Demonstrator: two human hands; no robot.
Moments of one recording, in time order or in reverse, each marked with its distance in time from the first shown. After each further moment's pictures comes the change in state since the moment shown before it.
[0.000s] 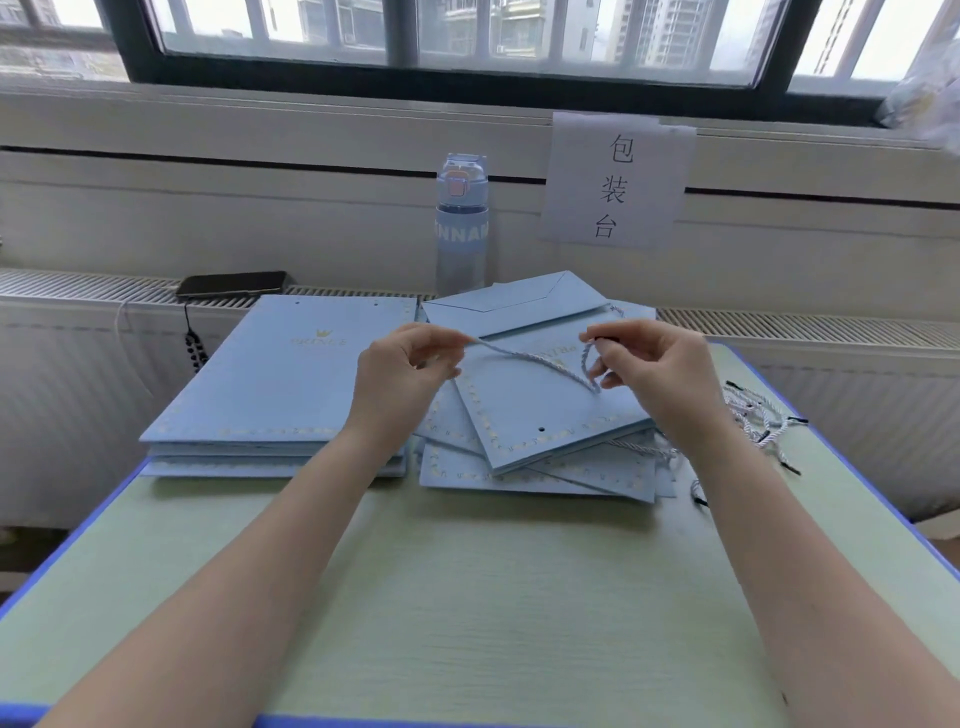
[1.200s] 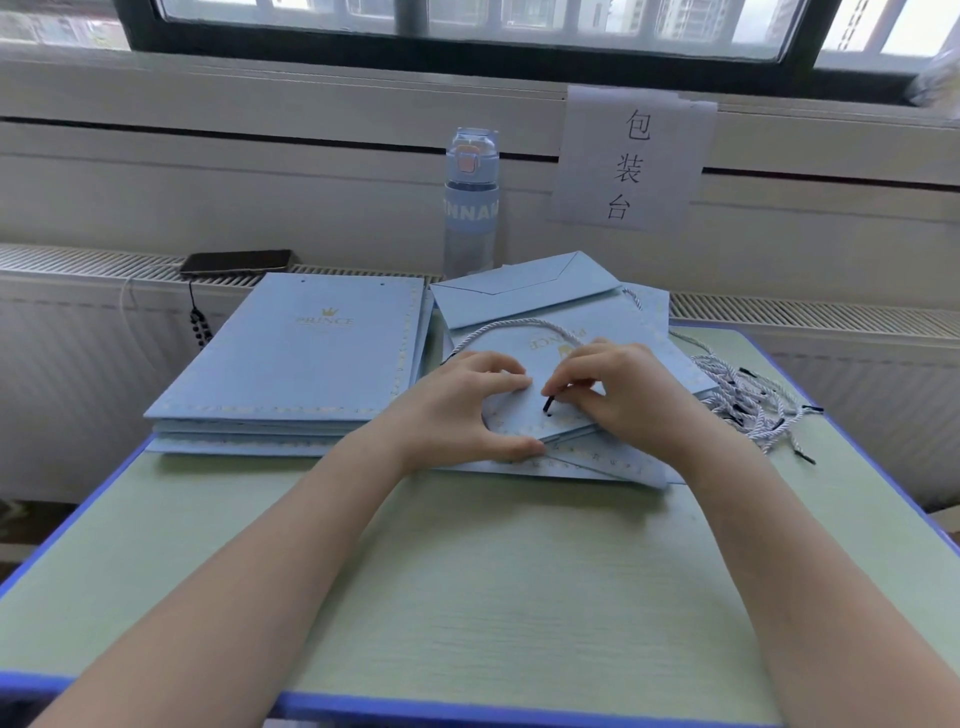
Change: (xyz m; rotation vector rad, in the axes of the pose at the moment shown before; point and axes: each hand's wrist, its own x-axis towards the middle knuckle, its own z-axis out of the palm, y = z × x) left_hand -0.017 -0.006 0.009 0.632 -0.609 0.224; right_hand -0.002 0.015 0.016 -0.651 -0.433 -0.425
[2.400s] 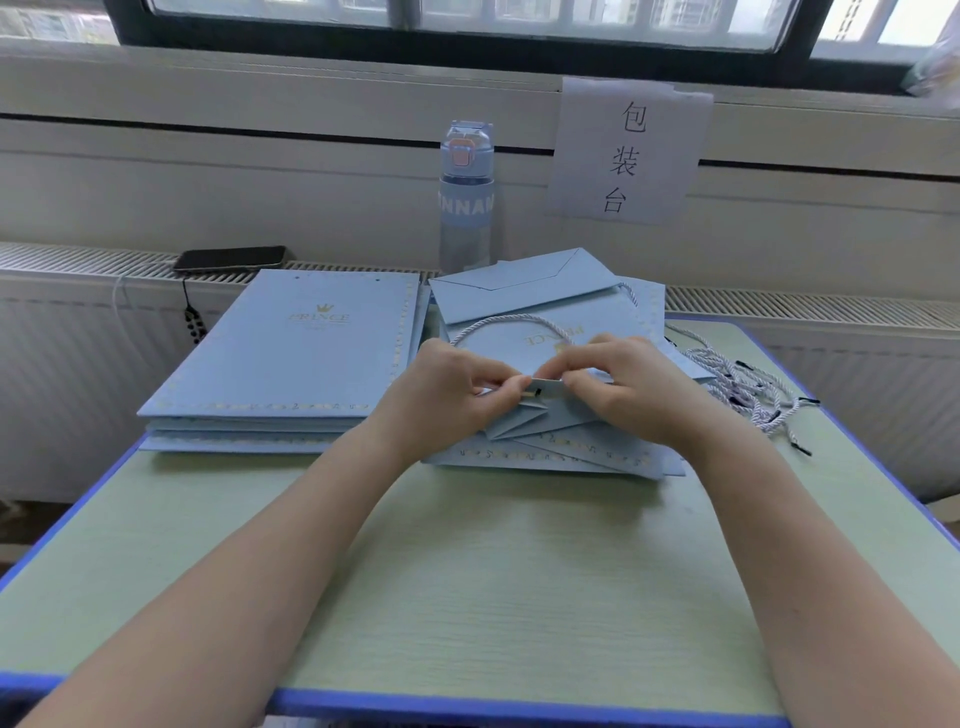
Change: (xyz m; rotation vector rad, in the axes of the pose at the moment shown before) left_hand 0.002 0.006 -0.001 -0.172 0.357 0.141; right_hand -0.003 -0.021 -0.018 0.094 -0.154 0.281
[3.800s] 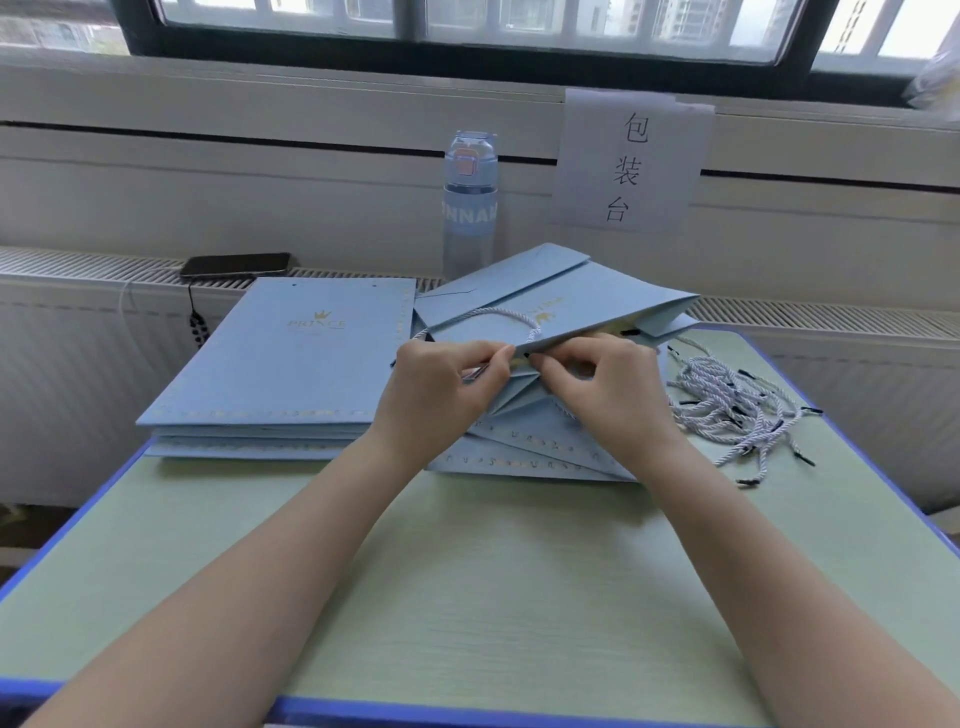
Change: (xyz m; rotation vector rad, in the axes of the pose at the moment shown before) left_hand 0.003 0.004 0.001 0.095 0.413 0.146; right_hand 0.010 -0.013 0.030 0.108 0.513 -0.060
